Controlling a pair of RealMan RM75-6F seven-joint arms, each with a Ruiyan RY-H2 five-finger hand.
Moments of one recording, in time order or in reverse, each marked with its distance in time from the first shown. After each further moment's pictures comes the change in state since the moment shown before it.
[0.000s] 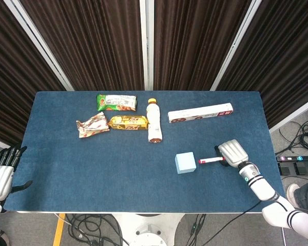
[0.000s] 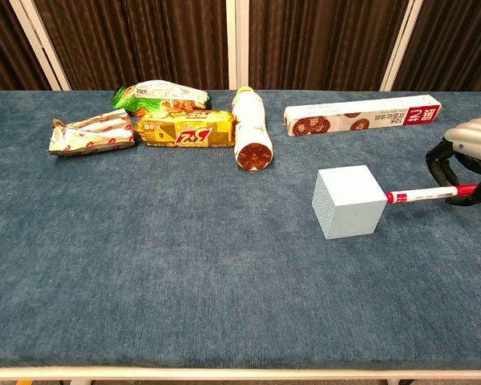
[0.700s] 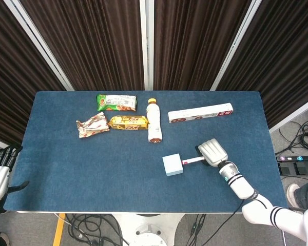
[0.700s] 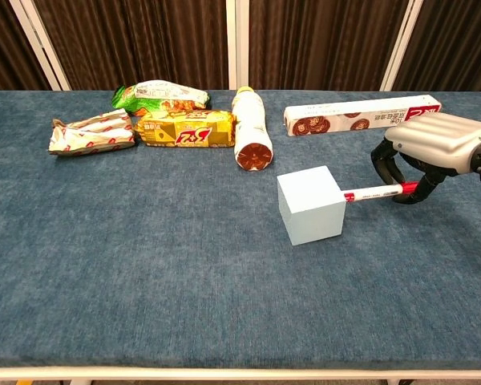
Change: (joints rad) left arm 0.007 0.006 0.001 0.020 -0.005 0.001 -0.039; right arm 0.053 -0.047 0.075 -0.154 0.112 -0.047 -0.262
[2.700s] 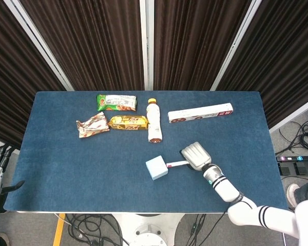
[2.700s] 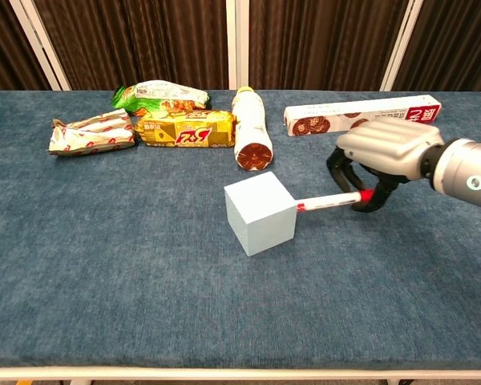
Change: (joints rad) left arm 0.017 0.019 -0.007 0.010 -0.005 0.023 -0.041; right arm 0.081 -0.046 0.020 -0.170 0.155 -0.030 -0.252
